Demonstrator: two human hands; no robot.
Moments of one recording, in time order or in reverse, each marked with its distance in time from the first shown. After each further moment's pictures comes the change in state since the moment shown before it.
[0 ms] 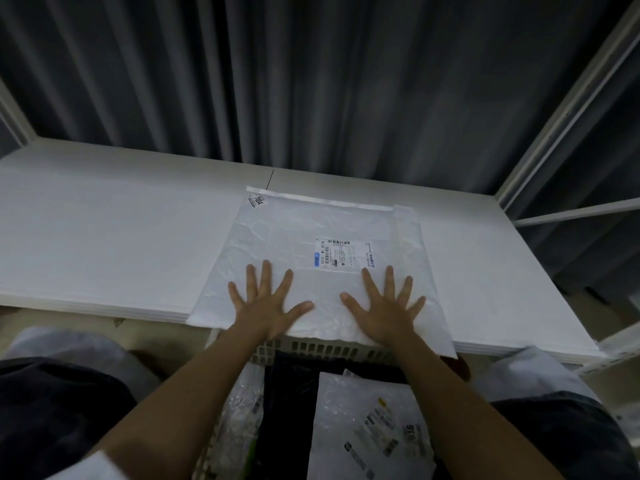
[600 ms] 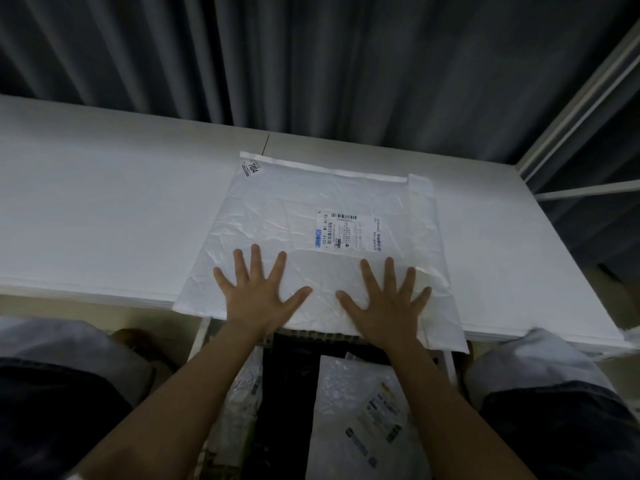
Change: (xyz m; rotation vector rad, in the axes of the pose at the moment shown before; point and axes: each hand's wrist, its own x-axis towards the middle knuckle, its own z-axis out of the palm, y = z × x) left_hand 0.013 -0.003 0.019 0.102 0.159 -0.086; right_hand 0.011 0.004 0.037 -0.107 0.104 0.011
